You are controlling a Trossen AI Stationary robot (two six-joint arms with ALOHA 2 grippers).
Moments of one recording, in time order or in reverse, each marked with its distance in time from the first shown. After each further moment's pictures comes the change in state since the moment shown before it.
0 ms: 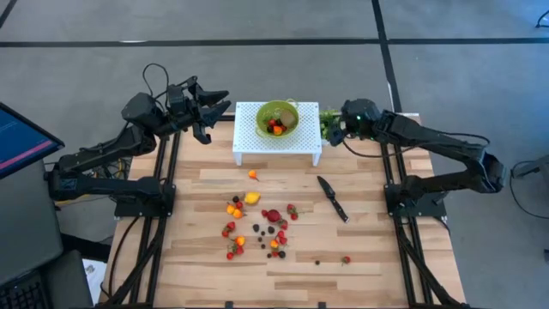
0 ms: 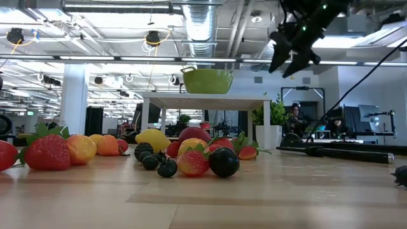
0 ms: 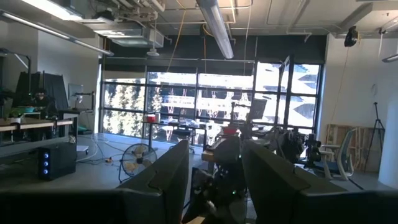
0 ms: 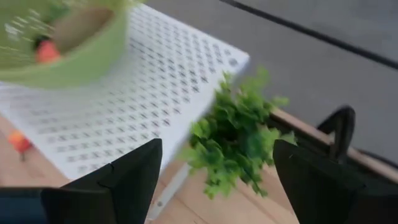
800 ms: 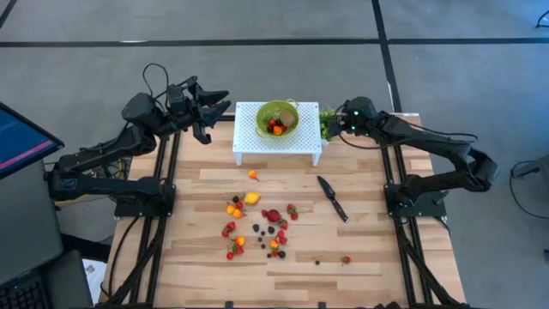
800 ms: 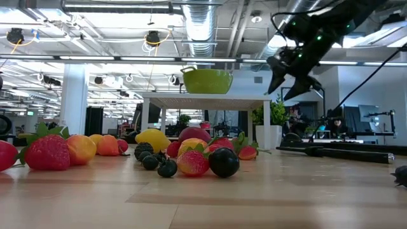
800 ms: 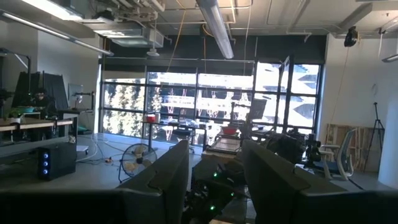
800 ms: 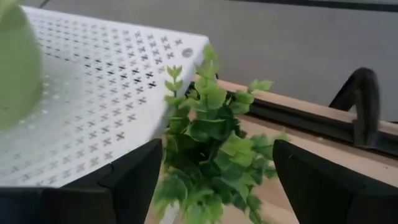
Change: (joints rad) left arm 0.000 0.000 0.000 0.000 0.000 0.000; right arm -0.190 0.097 -0.174 0.306 -0.123 0.134
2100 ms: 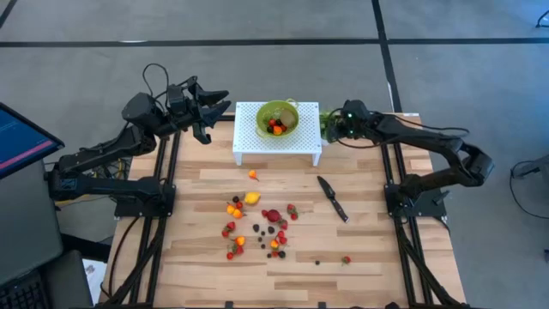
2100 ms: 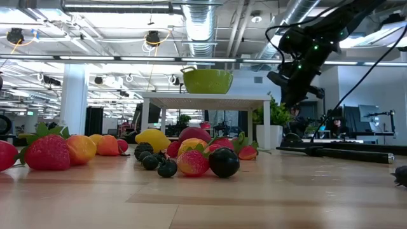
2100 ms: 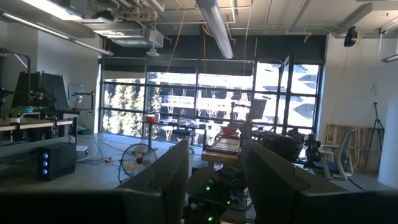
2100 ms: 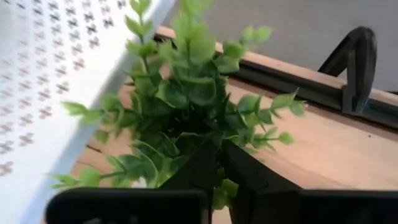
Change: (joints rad) left arm 0.000 0.000 0.000 0.000 0.000 0.000; right arm 0.002 0.060 -0.001 -0.090 0.007 -0.039
